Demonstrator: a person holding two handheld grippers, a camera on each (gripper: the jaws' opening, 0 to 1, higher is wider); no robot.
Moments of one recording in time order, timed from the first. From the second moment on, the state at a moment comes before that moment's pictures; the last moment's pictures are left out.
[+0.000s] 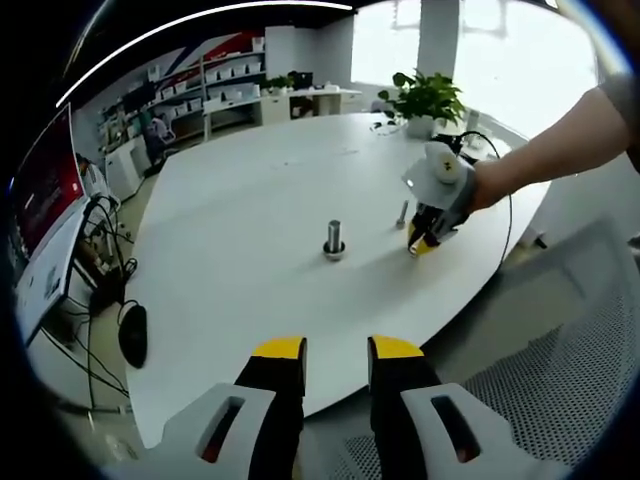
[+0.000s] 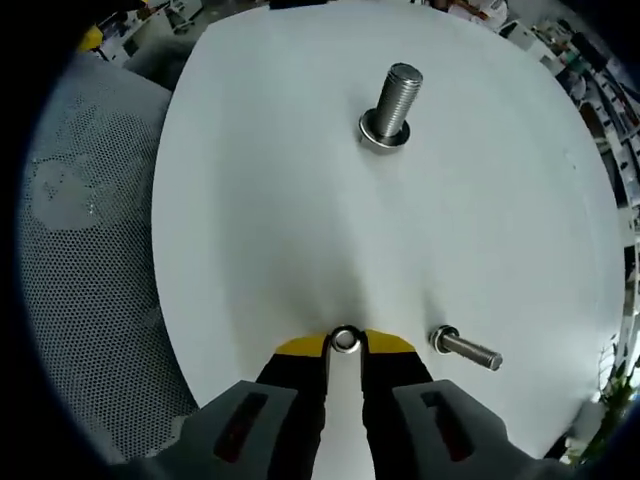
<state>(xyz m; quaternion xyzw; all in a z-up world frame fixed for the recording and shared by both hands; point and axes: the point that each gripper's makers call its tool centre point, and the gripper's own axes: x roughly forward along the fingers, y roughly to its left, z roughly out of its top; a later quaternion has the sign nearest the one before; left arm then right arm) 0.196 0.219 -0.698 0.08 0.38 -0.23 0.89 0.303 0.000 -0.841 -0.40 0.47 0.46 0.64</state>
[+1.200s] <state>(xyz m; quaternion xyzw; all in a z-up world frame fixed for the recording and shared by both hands) 0.195 0.220 -0.698 0.09 0.38 -0.23 0.89 0.369 -0.030 -0.768 -0.15 0.41 0.37 0.82</state>
